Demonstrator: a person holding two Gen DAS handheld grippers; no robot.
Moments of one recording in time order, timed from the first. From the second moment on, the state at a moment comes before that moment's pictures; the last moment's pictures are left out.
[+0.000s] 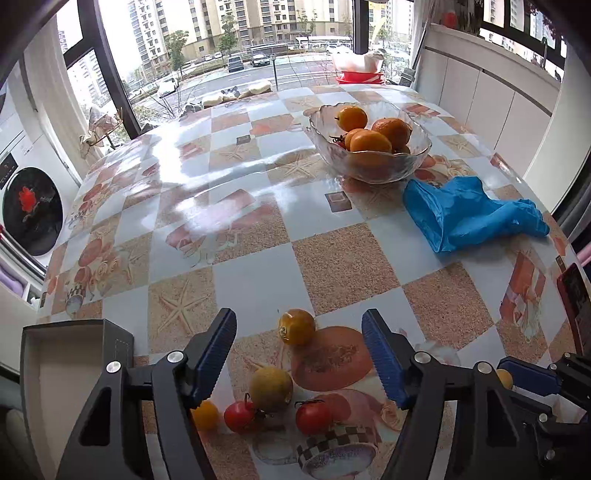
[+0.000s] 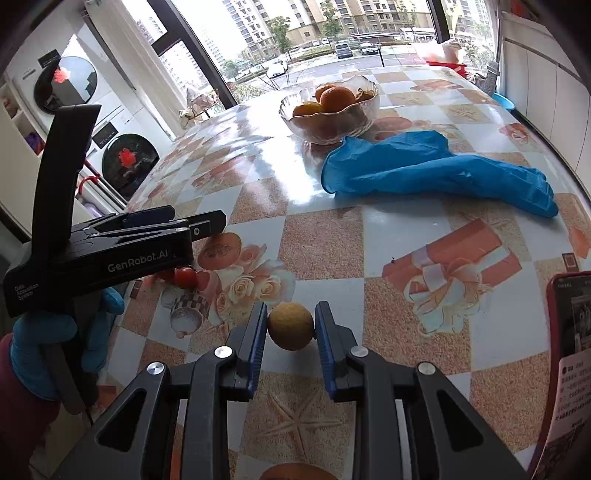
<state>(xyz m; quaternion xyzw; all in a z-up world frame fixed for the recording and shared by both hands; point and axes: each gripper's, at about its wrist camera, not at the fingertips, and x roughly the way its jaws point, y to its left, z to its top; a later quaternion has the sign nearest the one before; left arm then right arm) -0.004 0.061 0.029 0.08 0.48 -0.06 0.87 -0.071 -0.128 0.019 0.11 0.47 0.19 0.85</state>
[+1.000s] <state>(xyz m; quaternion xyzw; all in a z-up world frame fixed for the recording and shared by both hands) -0.175 0.082 0.018 0.03 0.45 -0.03 0.89 -0.126 -0.091 0.011 -0.05 0.43 0.12 0.89</state>
